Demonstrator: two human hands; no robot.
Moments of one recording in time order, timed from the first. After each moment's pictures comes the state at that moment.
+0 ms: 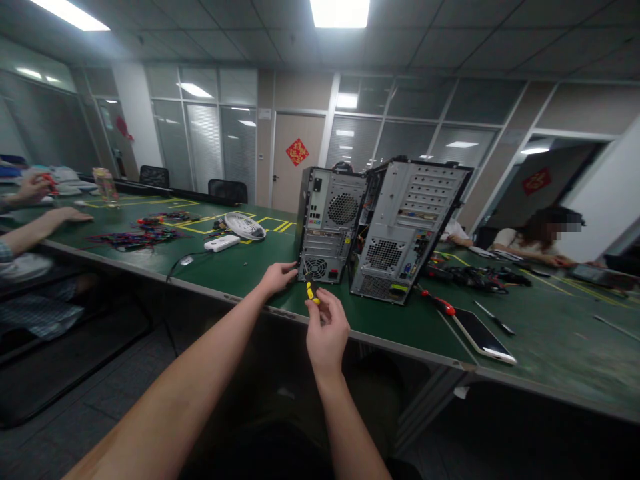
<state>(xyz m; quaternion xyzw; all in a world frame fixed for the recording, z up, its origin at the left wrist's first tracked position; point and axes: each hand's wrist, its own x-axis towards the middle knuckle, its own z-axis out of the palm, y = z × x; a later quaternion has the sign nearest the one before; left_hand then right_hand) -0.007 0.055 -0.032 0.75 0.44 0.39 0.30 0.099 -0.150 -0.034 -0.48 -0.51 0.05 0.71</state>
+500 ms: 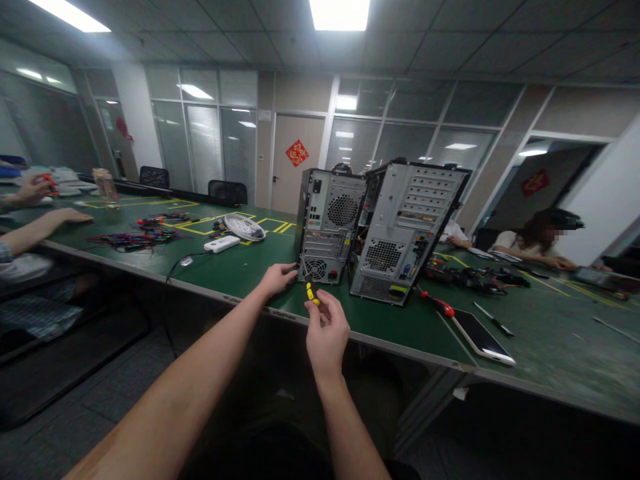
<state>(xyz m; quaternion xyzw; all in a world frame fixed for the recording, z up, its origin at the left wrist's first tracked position) -0.006 0.056 -0.033 0.75 0.43 0.39 0.30 0.099 -0.150 -0.035 -0.48 -0.51 0.06 0.71</state>
